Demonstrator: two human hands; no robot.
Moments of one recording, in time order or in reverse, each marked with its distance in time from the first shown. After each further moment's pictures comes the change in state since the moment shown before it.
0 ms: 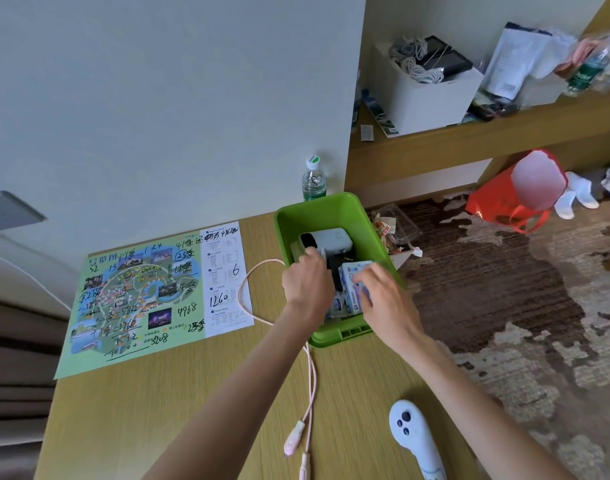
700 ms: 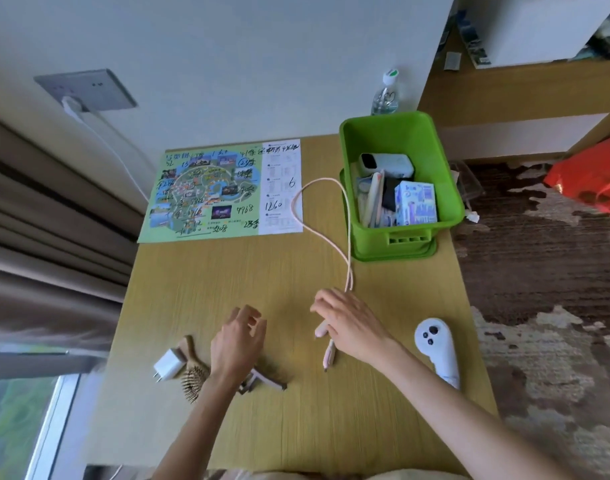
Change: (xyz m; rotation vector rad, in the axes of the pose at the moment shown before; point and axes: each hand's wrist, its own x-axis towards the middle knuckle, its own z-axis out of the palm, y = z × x) left_hand -0.267 -0.171 0.106 -0.402 -0.033 -0.415; right_hand -0.139 -0.062 0.111 -0.003 -0.385 -0.589
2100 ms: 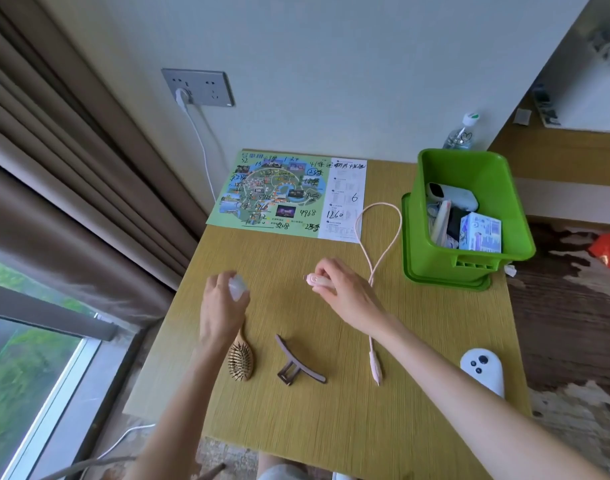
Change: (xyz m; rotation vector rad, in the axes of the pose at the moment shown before) left_hand 0.004 -0.086 -0.080 -0.209 0.313 -0.190; right_hand 0.087 -0.080 -0.010 0.203 0.158 -0.010
